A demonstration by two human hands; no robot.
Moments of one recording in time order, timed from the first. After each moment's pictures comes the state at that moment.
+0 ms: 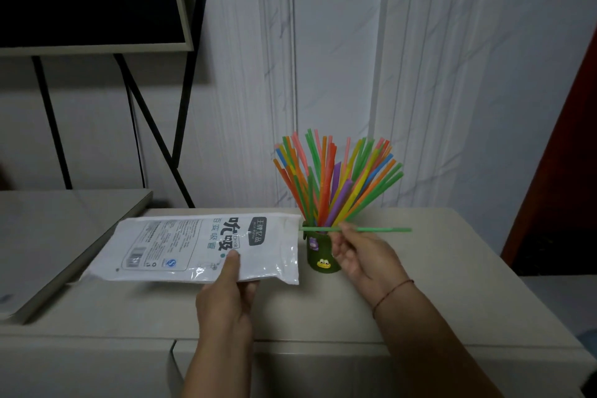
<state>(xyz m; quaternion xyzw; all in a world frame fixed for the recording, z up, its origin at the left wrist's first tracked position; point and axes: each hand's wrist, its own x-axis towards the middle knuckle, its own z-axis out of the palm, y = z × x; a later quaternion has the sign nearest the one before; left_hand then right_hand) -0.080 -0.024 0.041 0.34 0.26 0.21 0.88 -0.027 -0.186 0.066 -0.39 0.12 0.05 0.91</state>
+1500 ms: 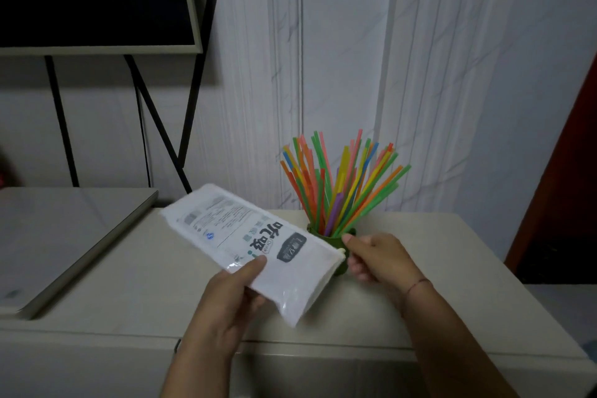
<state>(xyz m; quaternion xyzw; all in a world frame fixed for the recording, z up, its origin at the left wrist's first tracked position) -0.091 -0.005 0.045 0.49 0.16 0.02 0.86 -0.027 -0.212 0.067 -0.78 0.05 0.03 0.62</state>
